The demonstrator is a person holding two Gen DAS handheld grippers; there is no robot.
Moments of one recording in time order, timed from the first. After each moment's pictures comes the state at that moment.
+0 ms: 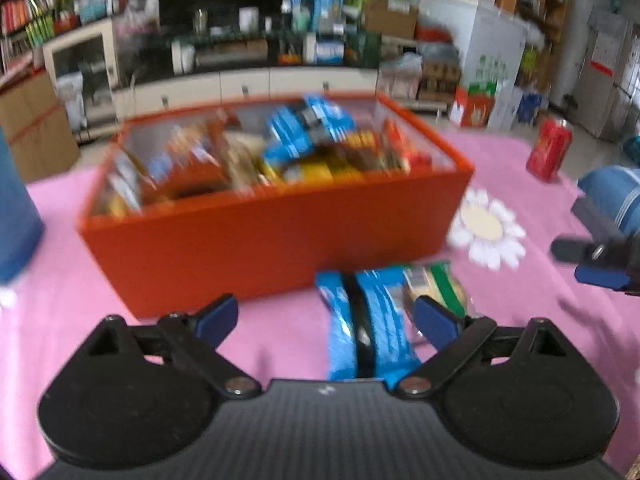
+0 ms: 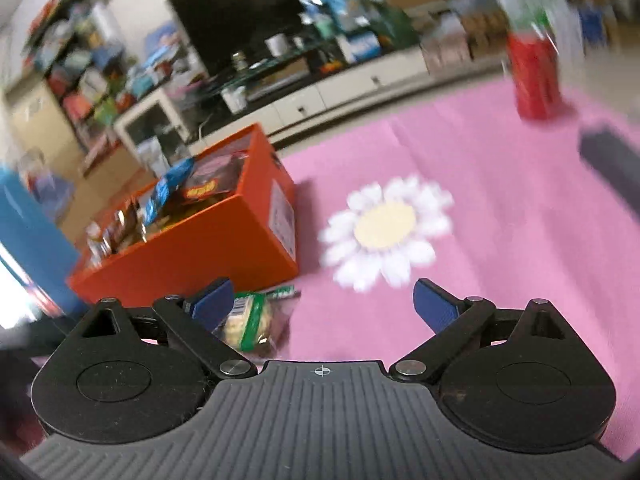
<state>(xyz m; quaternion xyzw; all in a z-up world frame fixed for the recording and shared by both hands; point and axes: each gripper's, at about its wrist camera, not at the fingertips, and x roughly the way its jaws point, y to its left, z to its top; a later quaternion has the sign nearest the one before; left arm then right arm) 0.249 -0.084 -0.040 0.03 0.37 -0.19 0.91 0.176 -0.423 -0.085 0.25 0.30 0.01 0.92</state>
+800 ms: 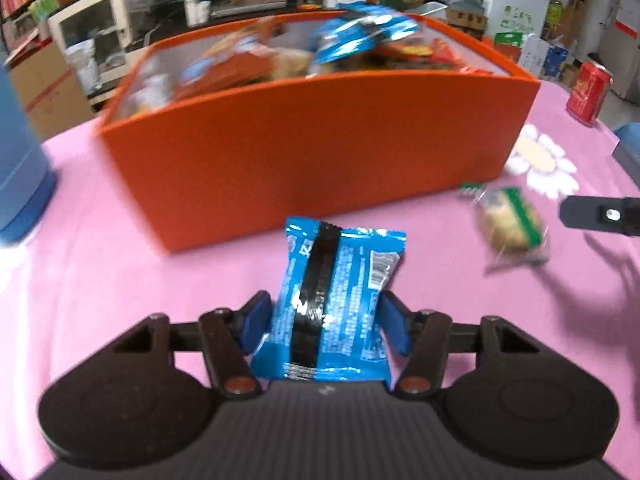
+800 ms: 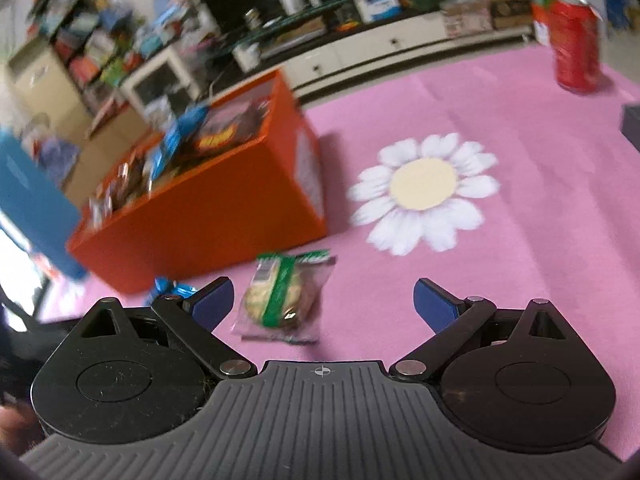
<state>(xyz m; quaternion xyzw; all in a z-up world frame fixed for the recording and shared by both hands) 0.250 -0.041 -0.074 0.07 0.43 -0.15 0.89 0.208 -0.371 -0.103 0.18 0.36 0.04 0.92</state>
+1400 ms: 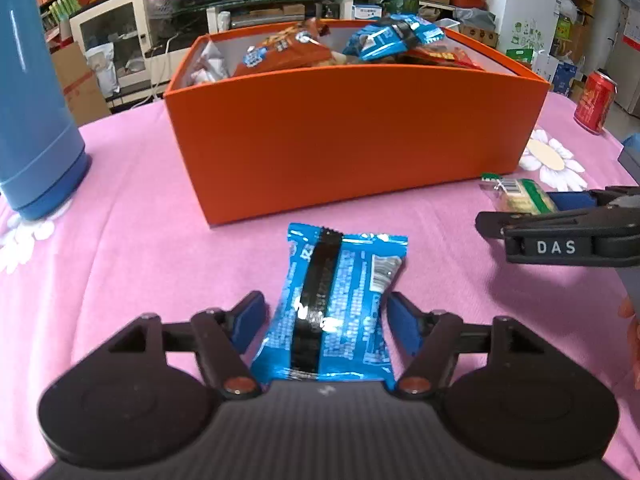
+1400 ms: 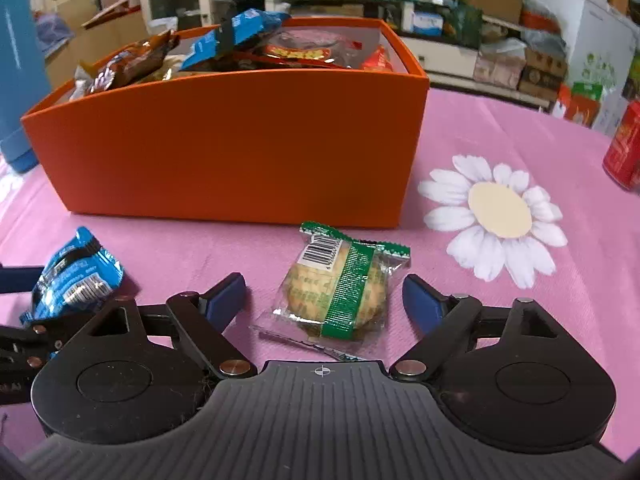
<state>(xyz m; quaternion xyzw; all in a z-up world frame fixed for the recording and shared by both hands) 0.229 -0.017 -0.079 0.06 0.41 -0.14 0.90 0.244 -0.281 -0.126 0.00 0.37 0.01 0.93</state>
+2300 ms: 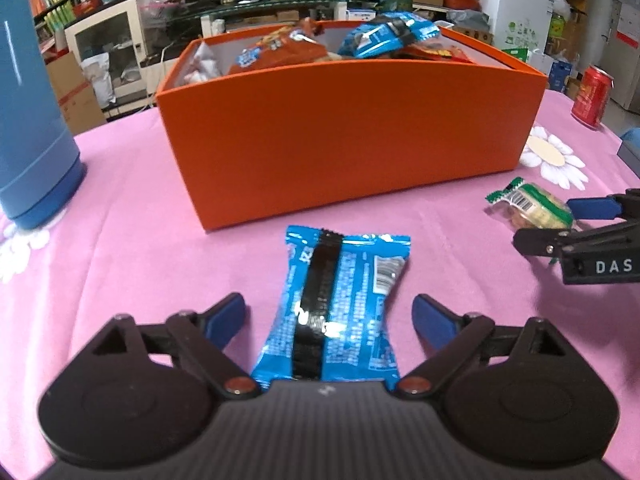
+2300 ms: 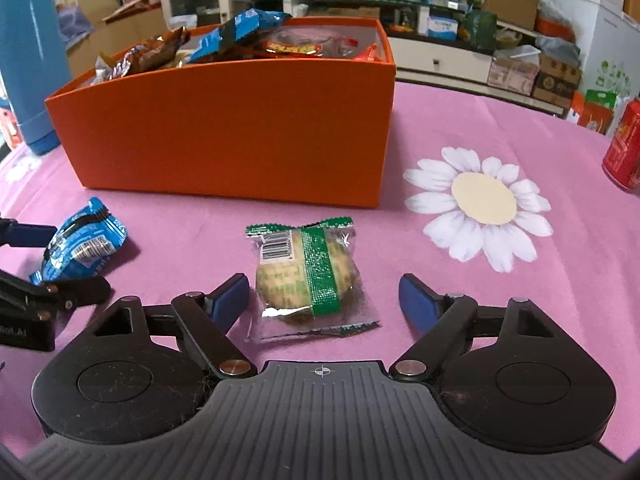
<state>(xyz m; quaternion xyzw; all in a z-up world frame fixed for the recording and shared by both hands) 0.232 -0.021 -0.086 0.07 0.39 -0.14 0.91 0.221 -0.307 -0.124 -0.01 0.37 0.05 0.93</state>
